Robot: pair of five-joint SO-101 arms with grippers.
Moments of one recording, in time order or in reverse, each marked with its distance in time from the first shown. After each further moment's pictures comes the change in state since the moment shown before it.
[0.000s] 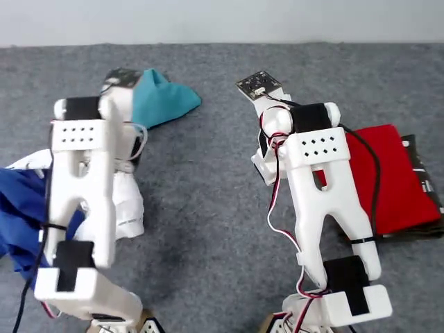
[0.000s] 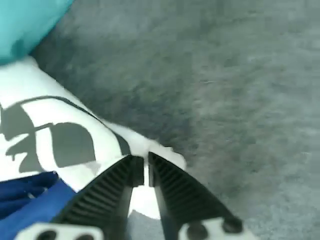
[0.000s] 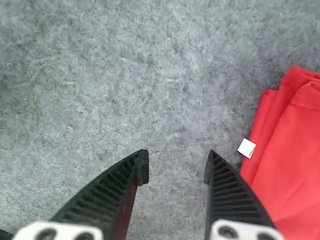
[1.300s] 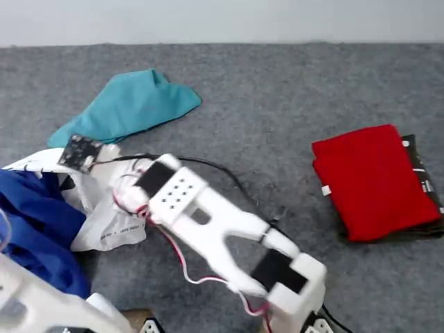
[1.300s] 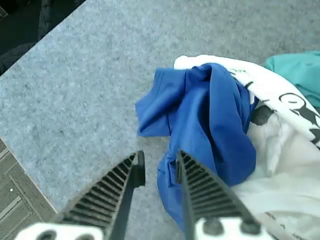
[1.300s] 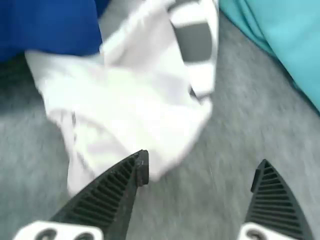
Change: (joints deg) left arm -56.9 -45.2 12.0 0.4 0.1; right arm -42.0 20.0 -6.5 -33.8 -0.1
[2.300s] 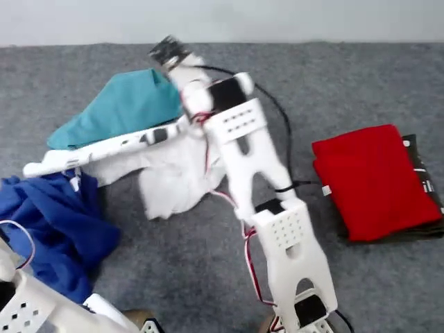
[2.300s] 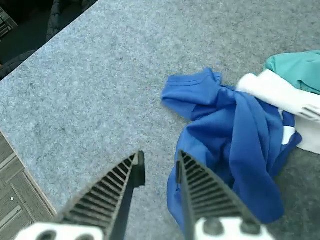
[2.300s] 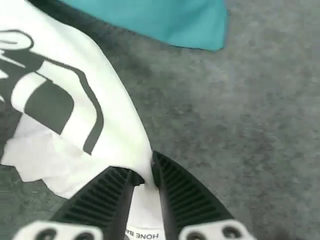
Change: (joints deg) left arm -0.4 -12.5 11.7 -3.4 0.0; right arm 27.9 30.3 -65.9 38.9 0.1
